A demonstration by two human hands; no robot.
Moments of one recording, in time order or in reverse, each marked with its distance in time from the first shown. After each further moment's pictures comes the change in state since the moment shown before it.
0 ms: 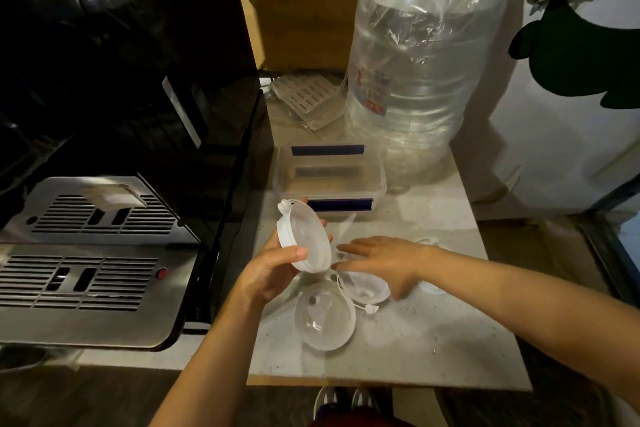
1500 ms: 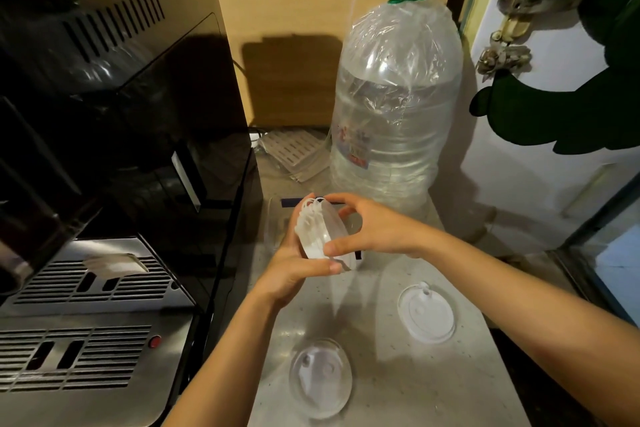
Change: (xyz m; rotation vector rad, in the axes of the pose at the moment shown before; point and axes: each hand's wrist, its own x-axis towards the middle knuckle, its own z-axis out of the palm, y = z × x) left_hand 0.038 0.051 0.028 0.218 -0.110 0.276; right_hand -0.050 -0.019 -0.134 1.016 0.545 0.266
